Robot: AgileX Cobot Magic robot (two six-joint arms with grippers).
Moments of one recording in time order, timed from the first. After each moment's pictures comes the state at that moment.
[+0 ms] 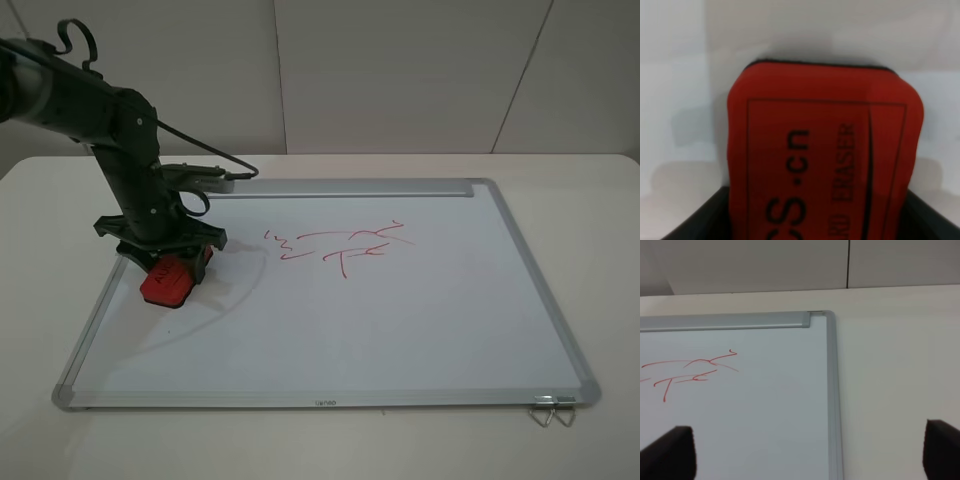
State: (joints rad) left arm -0.33 2.07 -1.19 -0.03 0.71 -0.12; right arm 0.00 -0.01 -0.52 -0.01 1.06 0.06
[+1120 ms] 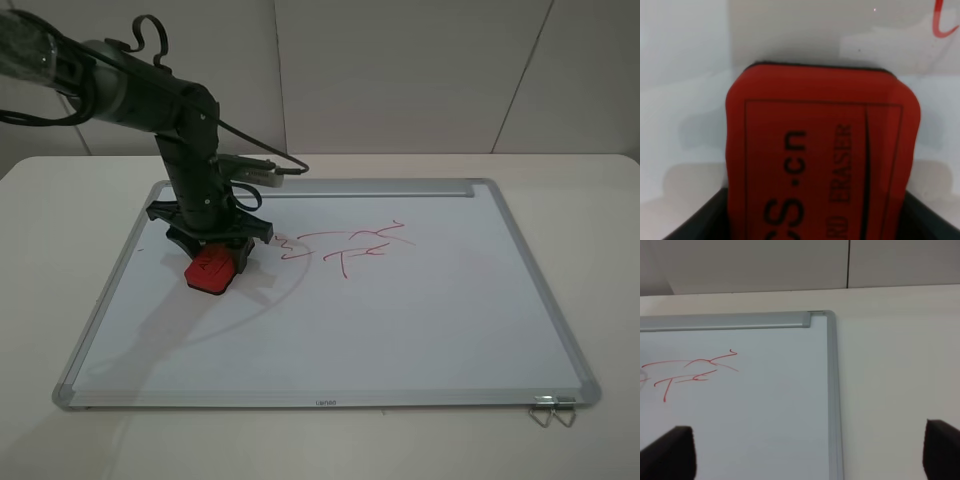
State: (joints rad) left arm -0.47 2.18 -1.40 0.00 0.77 -0.18; right arm 0.00 -0.01 -0.52 -0.01 1.06 0.06
